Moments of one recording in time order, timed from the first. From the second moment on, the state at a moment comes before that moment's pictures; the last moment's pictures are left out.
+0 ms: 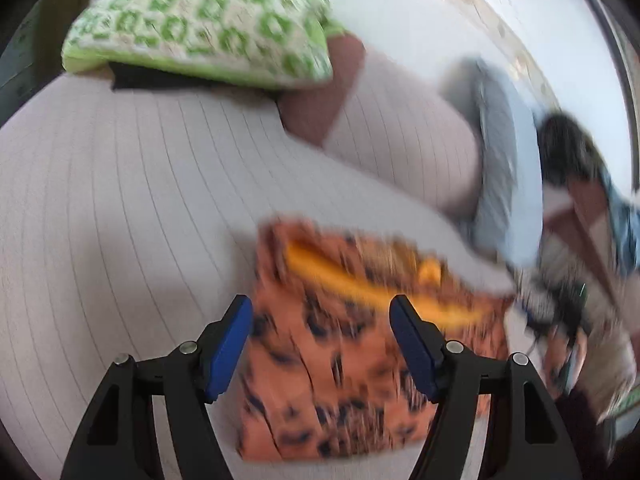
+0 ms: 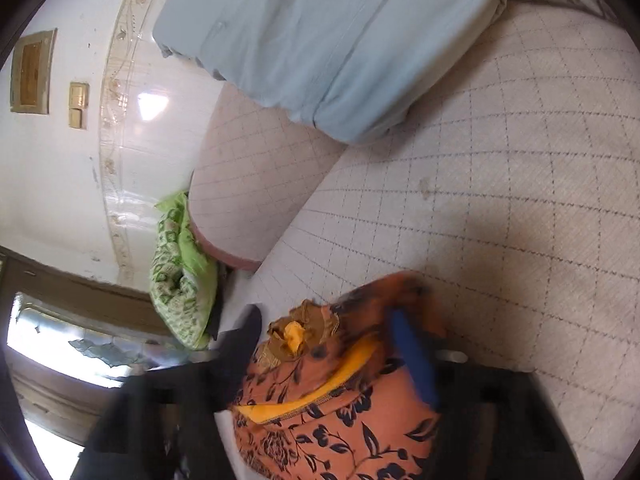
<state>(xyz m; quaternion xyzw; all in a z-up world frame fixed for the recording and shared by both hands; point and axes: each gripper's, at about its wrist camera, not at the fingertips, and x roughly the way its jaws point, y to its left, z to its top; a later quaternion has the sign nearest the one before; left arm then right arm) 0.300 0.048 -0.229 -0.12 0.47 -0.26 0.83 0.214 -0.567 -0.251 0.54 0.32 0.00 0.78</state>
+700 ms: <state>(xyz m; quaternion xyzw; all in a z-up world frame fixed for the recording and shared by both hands) 0.263 -0.016 -0.289 0.02 0.50 -0.20 0.84 0.346 -0.301 -0.256 0.21 0.48 0.05 0.85</state>
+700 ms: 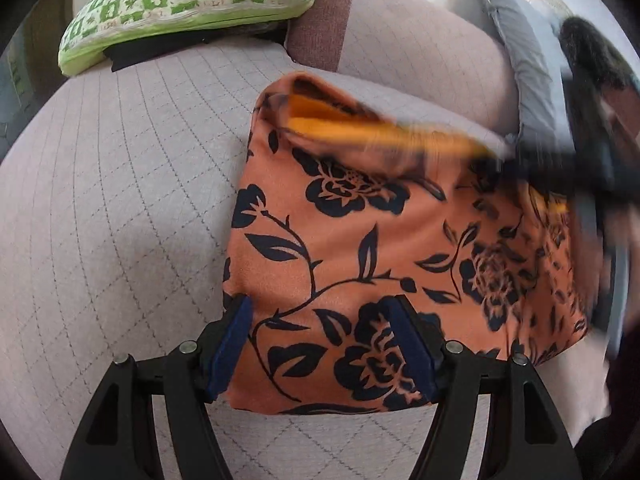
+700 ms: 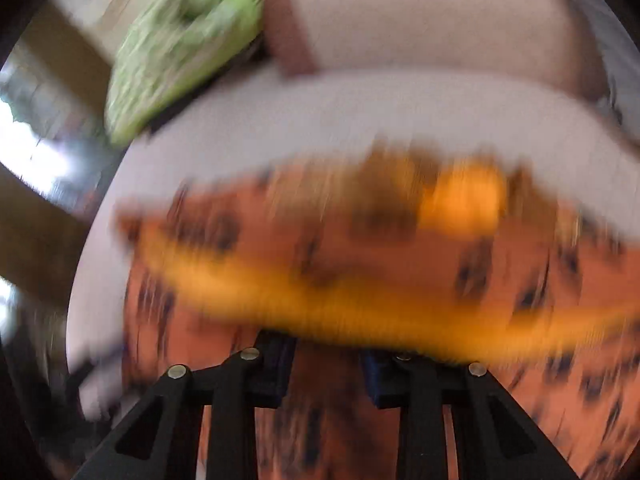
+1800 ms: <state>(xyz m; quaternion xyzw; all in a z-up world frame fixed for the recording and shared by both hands) 0.308 -0.025 -0.300 0.01 0.58 -0.03 0.81 0.170 -0.395 -0.290 0.22 0.49 0.02 0.84</state>
